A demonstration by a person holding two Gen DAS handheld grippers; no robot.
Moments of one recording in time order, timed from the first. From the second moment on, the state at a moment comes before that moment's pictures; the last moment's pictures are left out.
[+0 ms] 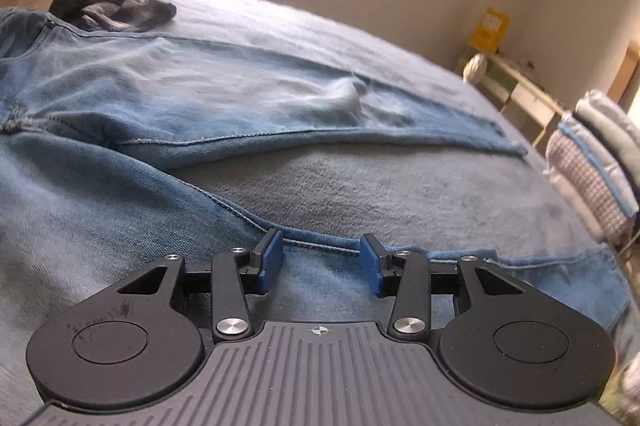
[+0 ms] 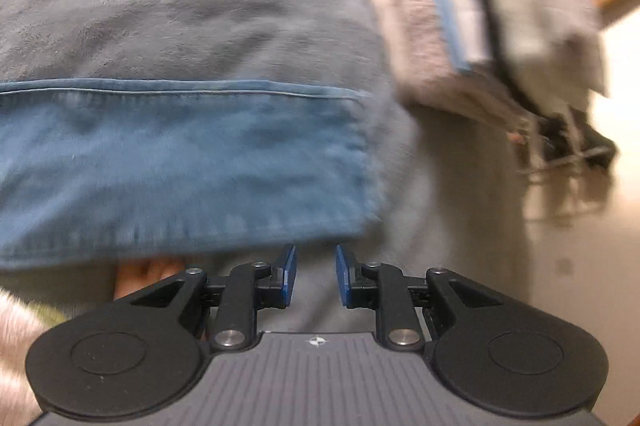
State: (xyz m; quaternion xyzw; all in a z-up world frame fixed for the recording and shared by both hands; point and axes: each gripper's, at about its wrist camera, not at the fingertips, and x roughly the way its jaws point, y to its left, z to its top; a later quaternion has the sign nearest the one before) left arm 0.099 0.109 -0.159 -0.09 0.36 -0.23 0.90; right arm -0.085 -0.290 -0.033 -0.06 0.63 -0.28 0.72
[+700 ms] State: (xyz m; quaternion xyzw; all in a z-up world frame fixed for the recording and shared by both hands) left arm 0.095 0.072 -0.151 -0.03 0.37 -0.14 0.92; right arm -0.113 -0.365 -0.081 0.10 0.51 -0.20 0.83
